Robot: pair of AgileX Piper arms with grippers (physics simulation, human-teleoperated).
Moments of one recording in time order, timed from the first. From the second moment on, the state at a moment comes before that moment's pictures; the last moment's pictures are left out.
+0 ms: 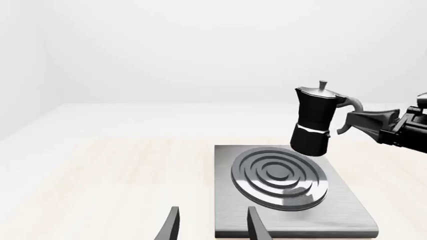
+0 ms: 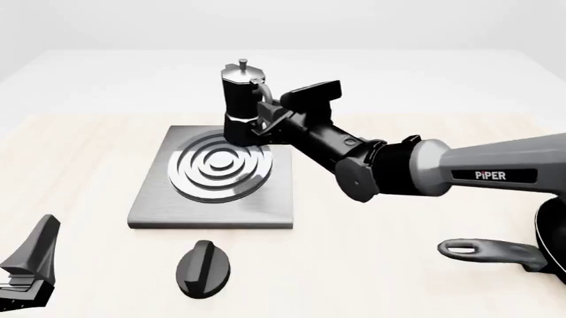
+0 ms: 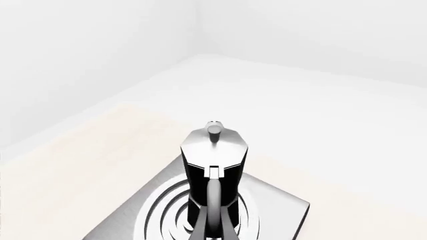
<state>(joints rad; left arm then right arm) 0.00 0.00 0.00 0.00 0.00 0.66 1.83 -1.06 -0.60 0.10</state>
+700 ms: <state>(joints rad) 0.00 0.00 0.00 0.00 0.00 0.70 1.94 -1.16 -0.58 0.12</state>
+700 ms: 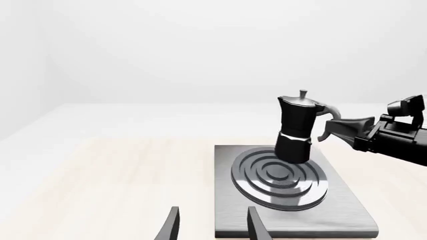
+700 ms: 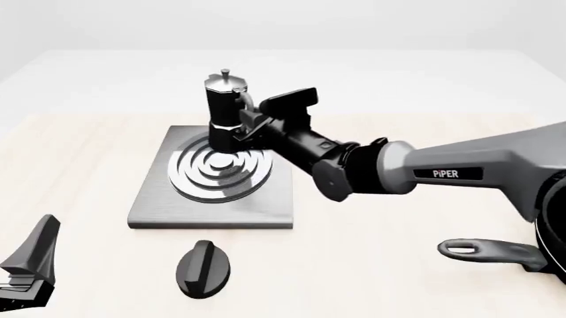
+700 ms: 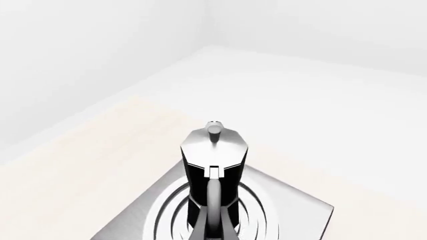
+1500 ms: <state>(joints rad) 0.00 0.00 0.00 0.00 0.00 0.72 2.03 -1.22 -0.58 0.15</state>
